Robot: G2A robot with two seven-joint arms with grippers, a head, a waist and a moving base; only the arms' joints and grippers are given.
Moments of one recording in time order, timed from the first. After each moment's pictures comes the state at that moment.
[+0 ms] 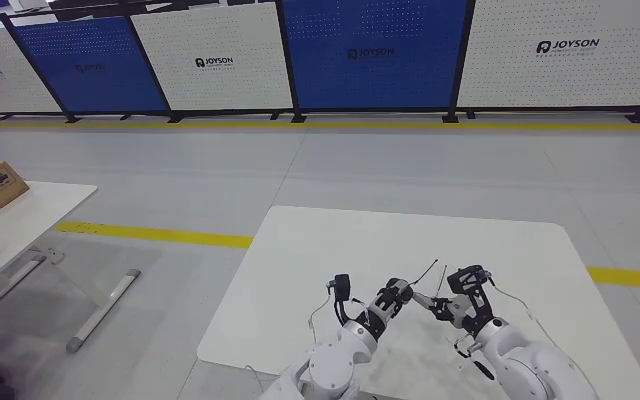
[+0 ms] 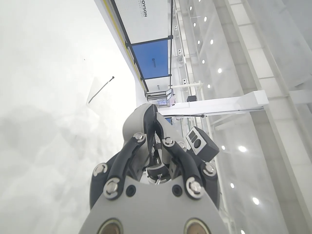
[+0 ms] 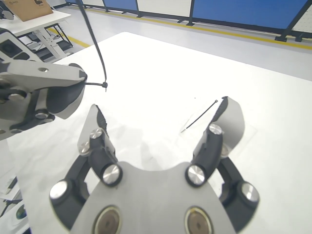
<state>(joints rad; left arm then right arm) 1.47 -1.44 -0.97 -1.65 -0.09 0.06 0.08 -1.34 -1.07 1.09 -1.63 -0.97 -0.23 0.26</state>
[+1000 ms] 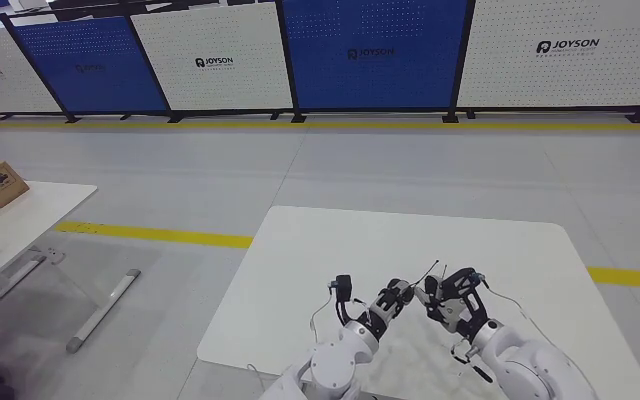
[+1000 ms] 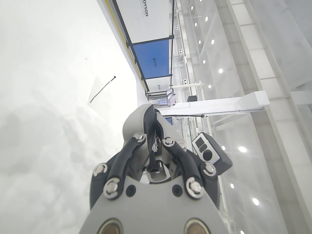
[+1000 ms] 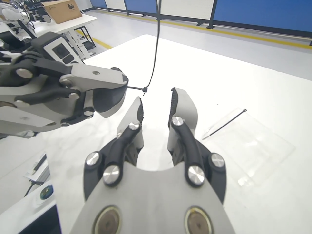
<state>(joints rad) 1.46 -1.44 -0.96 -1.63 -0.10 0.06 0.08 -1.34 -1.07 1.09 -1.63 -0.92 -0.34 0.25</state>
